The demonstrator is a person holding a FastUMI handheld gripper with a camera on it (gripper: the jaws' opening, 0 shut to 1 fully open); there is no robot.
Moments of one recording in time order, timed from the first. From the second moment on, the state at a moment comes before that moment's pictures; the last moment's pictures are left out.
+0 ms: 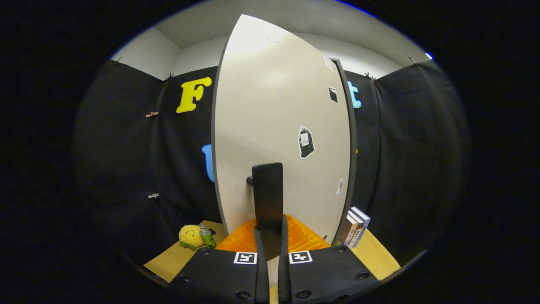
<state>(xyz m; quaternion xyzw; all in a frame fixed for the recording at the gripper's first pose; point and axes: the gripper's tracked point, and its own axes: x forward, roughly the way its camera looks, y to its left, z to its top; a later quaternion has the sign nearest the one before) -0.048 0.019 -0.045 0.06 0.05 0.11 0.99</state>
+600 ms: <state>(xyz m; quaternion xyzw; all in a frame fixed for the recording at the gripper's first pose) -0.068 -0.077 -0.047 0.06 0.06 0.09 0.99</state>
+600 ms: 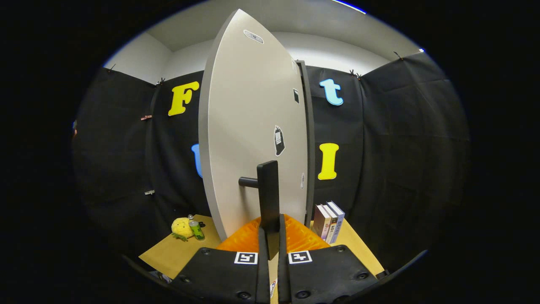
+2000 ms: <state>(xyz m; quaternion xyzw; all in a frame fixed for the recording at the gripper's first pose) -0.132 -0.190 -0.040 0.09 0.06 0.00 0.99</state>
